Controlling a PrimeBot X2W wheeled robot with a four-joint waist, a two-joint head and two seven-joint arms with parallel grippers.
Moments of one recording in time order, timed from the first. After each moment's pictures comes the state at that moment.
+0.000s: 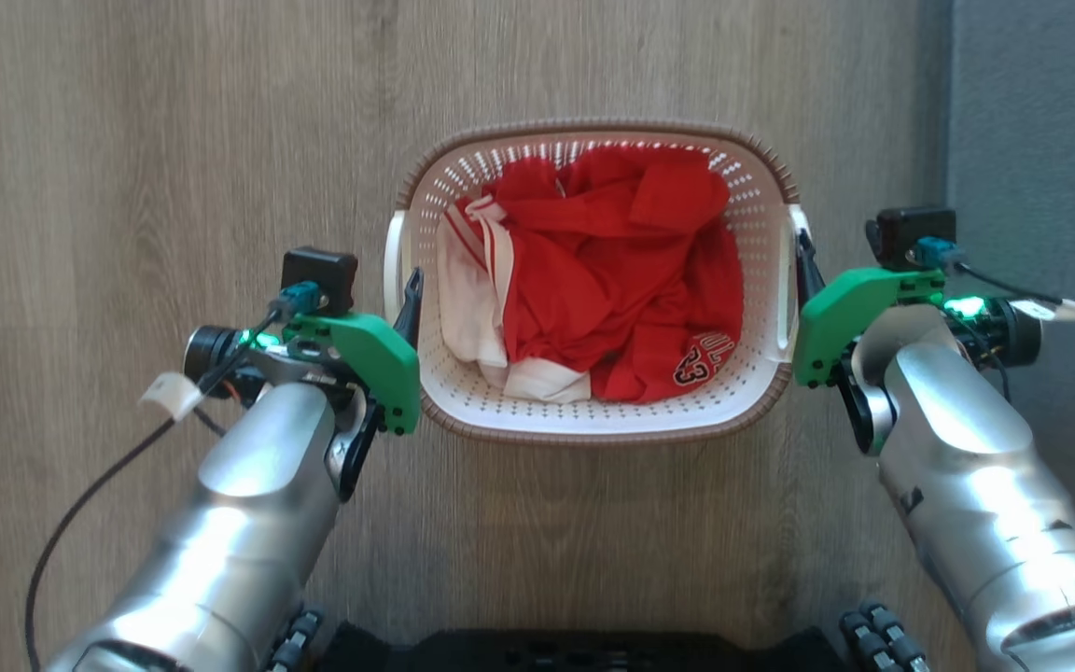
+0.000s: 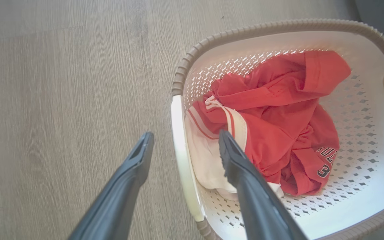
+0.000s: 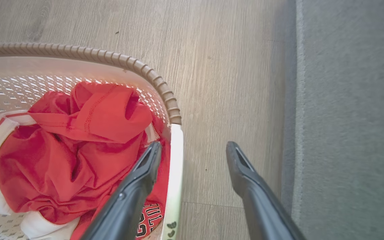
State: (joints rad) left arm -0.74 0.03 -0.63 1.06 -0.50 -0.04 -0.26; right arm -0.78 -0.06 0.23 1.08 0.23 0.12 -0.24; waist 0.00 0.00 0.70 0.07
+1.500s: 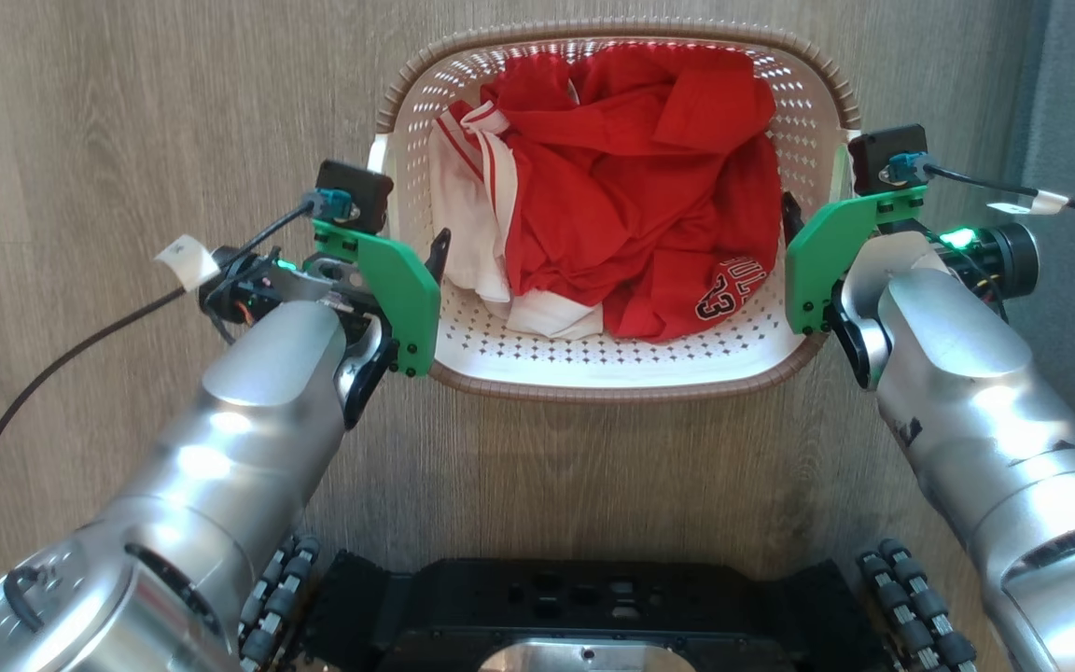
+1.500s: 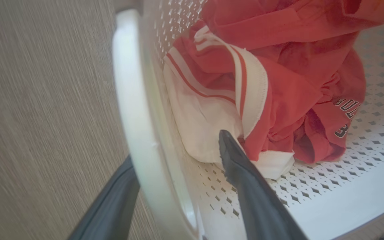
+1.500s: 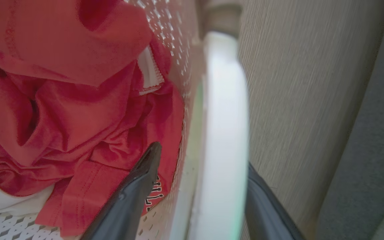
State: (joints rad) left arm -0.97 0.03 -1.06 1.18 -0.87 -0.09 -0.12; right arm -0.96 -0.07 0.42 1.22 0.34 0.12 -0.08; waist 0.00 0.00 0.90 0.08
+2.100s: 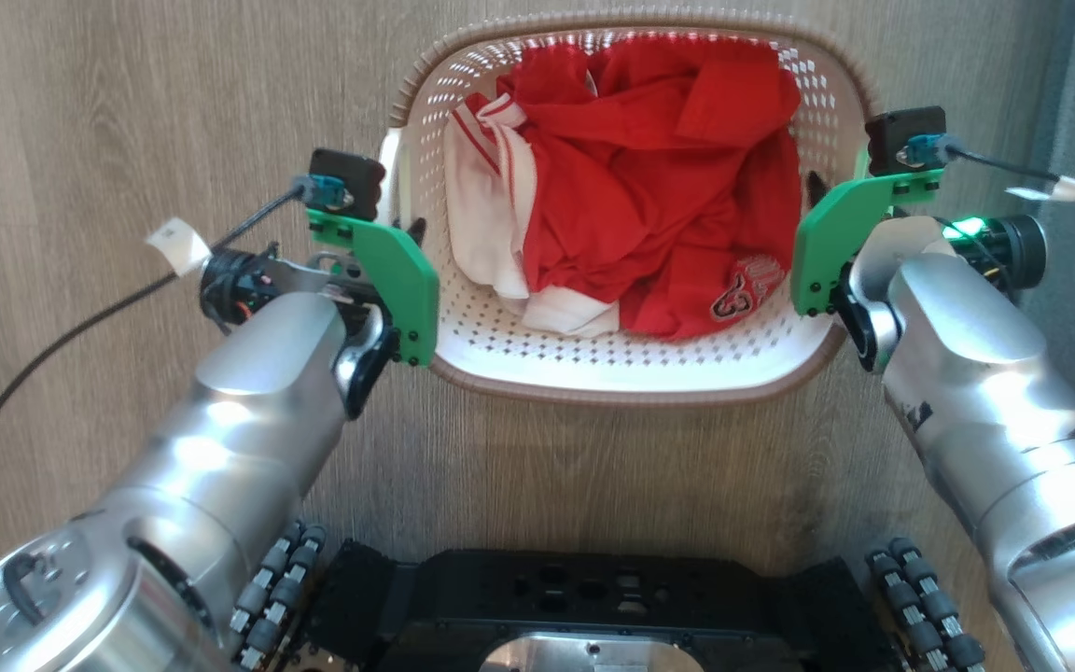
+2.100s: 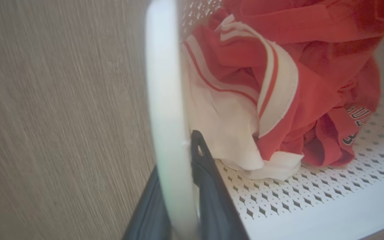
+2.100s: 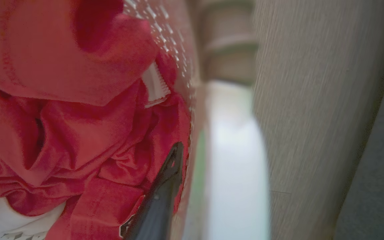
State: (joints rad) left arm -0.99 0.03 -1.14 1.17 -1.02 -0.07 -0.09; right arm -0.98 -0.07 0.42 1.21 0.39 0.12 -0.08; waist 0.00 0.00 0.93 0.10
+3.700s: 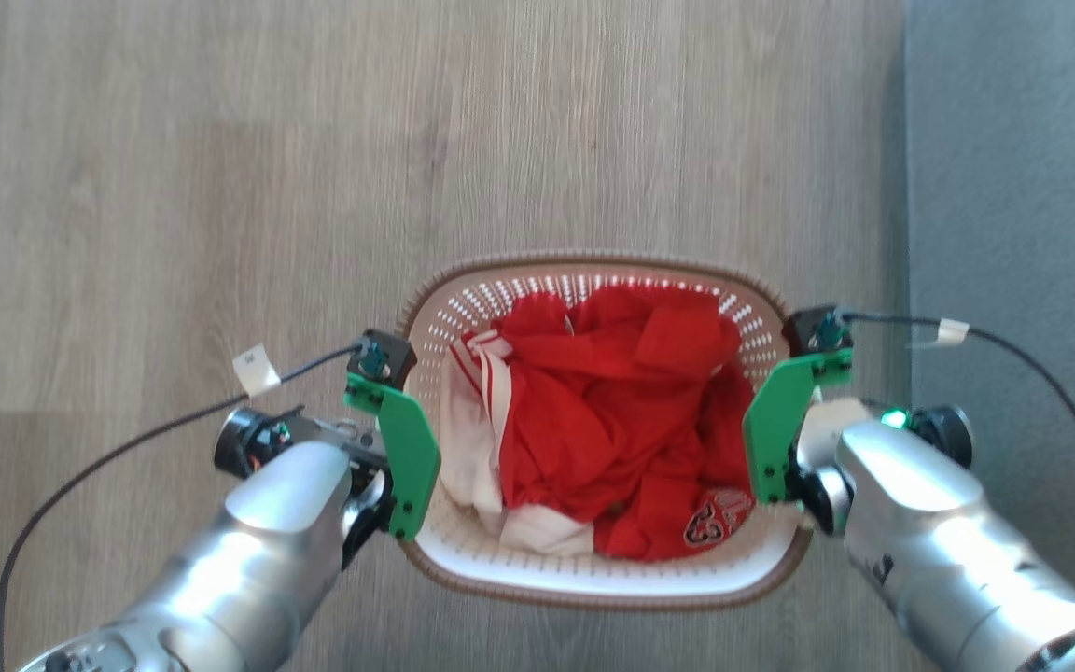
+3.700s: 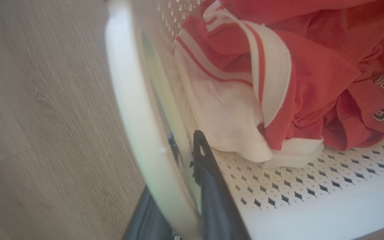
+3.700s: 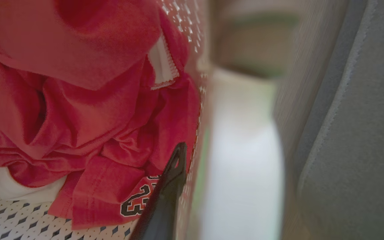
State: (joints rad) left arm -0.79 0.05 -1.27 1.18 -0.97 -0.12 0.10; right arm -0.77 -0.08 0.74 1.17 0.67 0.12 0.19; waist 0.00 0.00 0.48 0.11
